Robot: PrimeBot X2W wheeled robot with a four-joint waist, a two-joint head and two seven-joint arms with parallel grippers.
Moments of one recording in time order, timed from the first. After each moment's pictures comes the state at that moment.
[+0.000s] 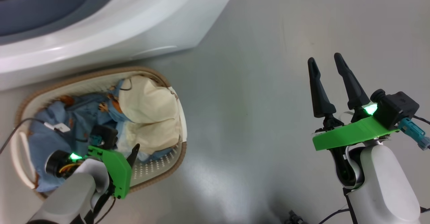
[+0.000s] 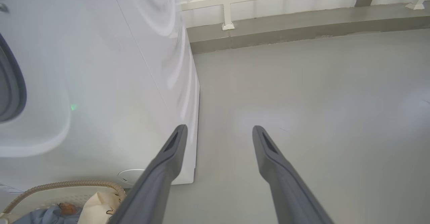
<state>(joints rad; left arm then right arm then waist) -0.72 0.28 -0.93 0.95 -0.71 -0.13 -0.10 -0.43 -0.06 0.10 0.23 0.33 0.13 -0.25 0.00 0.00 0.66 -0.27</state>
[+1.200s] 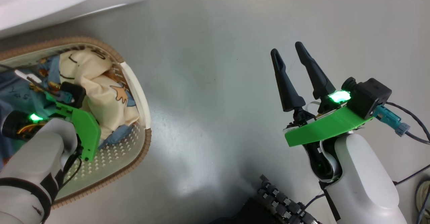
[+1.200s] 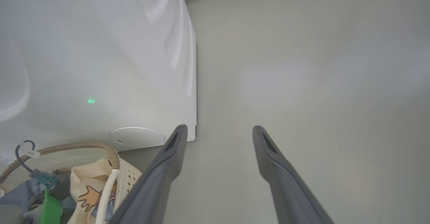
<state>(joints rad) -1.00 0.34 -1.23 1.12 -0.90 -0.13 -0.04 -0.51 -0.05 0.27 0.24 0.47 0.13 -0.25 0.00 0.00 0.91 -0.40</state>
